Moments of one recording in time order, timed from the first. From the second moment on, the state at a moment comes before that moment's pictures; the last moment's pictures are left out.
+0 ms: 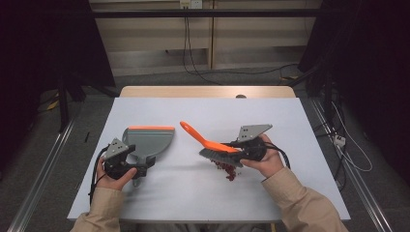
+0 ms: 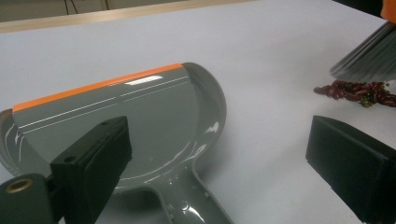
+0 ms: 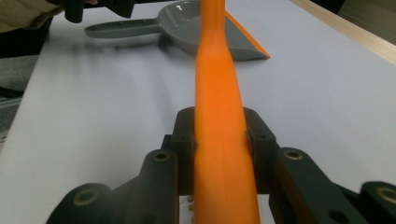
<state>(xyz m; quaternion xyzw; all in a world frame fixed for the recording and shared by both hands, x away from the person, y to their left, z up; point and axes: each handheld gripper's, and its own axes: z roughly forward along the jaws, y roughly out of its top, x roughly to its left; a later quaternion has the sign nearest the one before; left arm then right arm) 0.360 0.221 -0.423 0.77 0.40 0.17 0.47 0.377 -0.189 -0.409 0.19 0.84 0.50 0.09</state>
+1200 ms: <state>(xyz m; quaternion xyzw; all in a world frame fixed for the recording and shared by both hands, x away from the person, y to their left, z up) 0.362 0.221 -0.423 0.77 0.40 0.18 0.47 0.377 -0.180 -0.437 0.13 0.87 0.48 0.03</state>
